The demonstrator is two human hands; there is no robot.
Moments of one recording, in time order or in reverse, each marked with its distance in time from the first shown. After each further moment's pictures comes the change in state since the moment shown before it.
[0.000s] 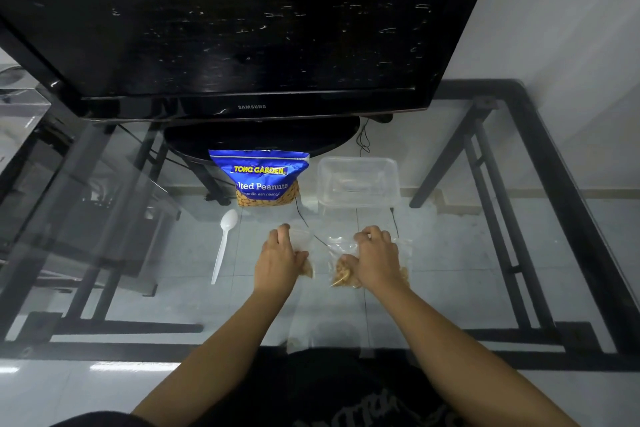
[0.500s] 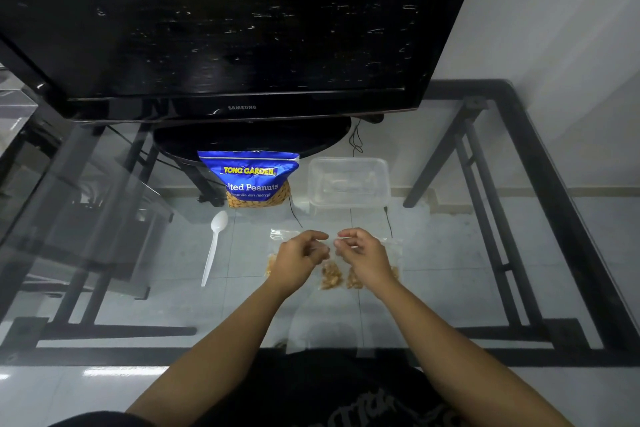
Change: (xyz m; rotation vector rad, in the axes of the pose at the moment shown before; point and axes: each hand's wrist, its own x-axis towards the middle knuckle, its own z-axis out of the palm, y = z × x) left_hand 0.003 0.027 0.010 -0.665 -0.245 0.070; right_hand -0.010 0.002 -0.005 1.059 -0.007 0.125
